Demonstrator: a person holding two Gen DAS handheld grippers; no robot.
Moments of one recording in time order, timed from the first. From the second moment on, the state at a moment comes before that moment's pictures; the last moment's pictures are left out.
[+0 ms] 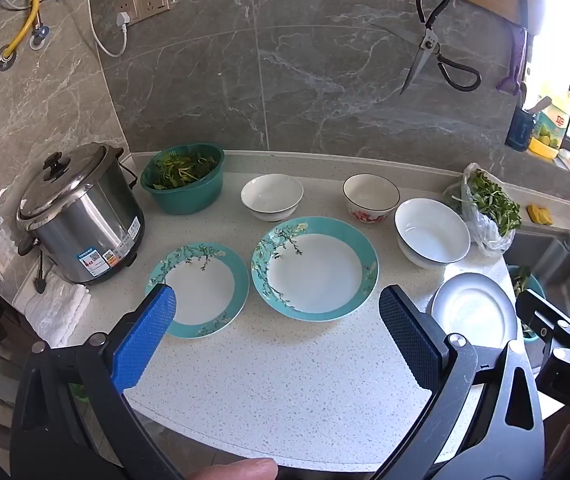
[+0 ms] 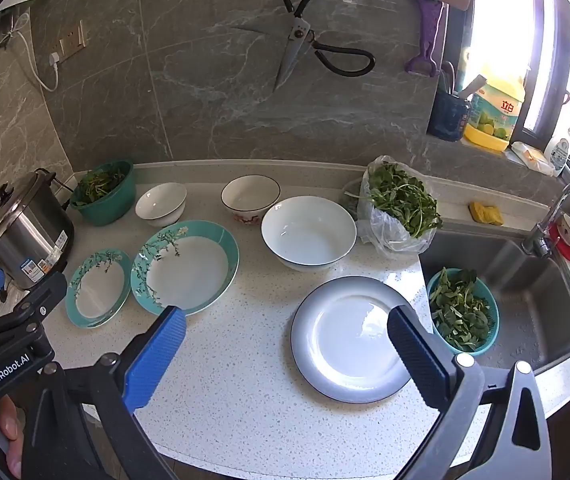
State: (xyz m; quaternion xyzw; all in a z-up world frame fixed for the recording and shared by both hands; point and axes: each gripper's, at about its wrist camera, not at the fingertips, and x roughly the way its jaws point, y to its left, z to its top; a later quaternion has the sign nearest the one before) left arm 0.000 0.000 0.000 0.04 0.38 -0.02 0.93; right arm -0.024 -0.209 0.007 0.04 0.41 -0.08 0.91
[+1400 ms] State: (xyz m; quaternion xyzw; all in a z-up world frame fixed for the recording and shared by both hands) left arm 0.111 -0.195 -0.226 0.02 0.60 -0.18 0.78; right arm -0.008 -0.491 -0.200 0.36 0.50 0.08 0.79
